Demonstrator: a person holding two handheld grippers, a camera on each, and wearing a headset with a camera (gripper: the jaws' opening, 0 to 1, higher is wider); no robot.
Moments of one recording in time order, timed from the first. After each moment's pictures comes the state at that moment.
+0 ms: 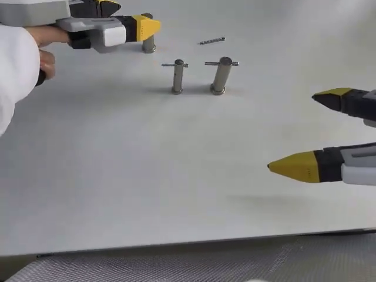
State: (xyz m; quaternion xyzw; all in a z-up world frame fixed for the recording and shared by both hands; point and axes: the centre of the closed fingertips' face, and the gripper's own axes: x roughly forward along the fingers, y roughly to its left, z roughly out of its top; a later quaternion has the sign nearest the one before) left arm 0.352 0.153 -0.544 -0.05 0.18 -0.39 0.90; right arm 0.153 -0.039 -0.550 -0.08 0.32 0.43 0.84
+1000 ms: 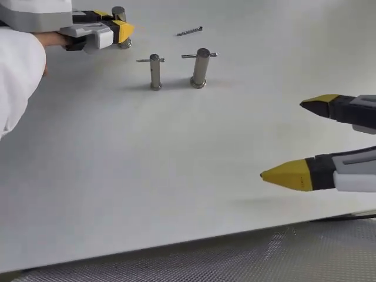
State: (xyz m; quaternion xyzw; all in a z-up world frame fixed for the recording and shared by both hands) left arm 0.369 0.131 -0.578 0.05 0.21 -0.39 0.90; right arm 0.136 -0.050 -0.565 -0.07 0.35 0.42 0.83
